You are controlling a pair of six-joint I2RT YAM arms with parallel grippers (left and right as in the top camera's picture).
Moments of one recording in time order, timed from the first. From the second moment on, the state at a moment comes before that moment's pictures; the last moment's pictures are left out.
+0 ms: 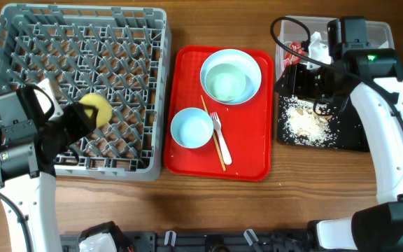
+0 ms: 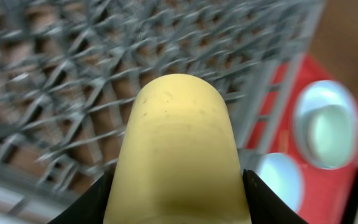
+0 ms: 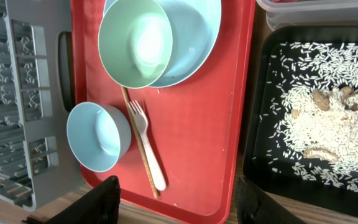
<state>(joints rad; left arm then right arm) 0.30 1.10 1.09 -0.98 0.23 -0.29 0.05 1.58 1.52 -1.19 -0.36 0.19</state>
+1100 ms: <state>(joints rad) 0.18 1.32 1.11 -0.96 0.09 -0.29 0.05 1.58 1.52 -1.23 -0.36 0.19</state>
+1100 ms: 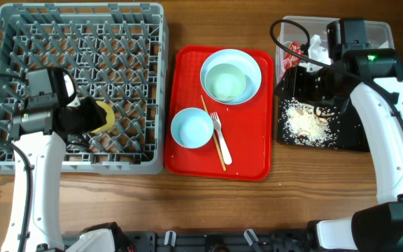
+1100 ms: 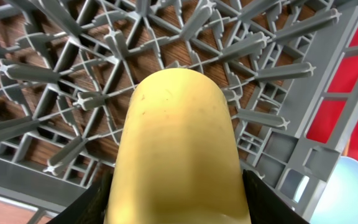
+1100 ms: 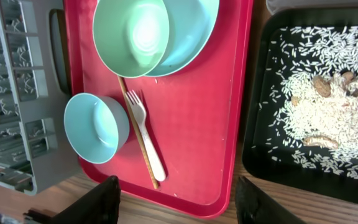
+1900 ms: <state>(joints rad) 0.18 1.41 1.10 -0.97 0.02 -0.31 0.05 1.58 1.52 -1.23 -0.36 0.19</state>
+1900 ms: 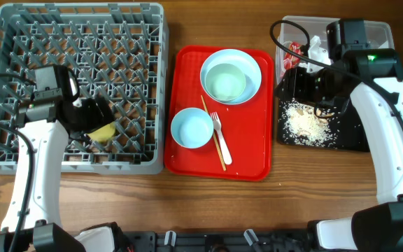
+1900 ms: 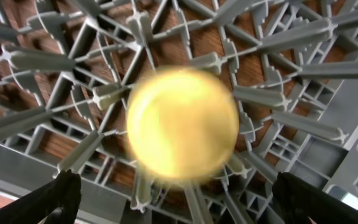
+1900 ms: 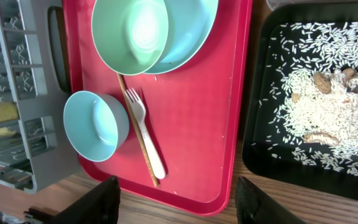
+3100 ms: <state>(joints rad) -0.12 1.32 1.12 -1.11 0.11 -0.55 0.05 1.58 1.52 -1.25 -0.36 0.19</state>
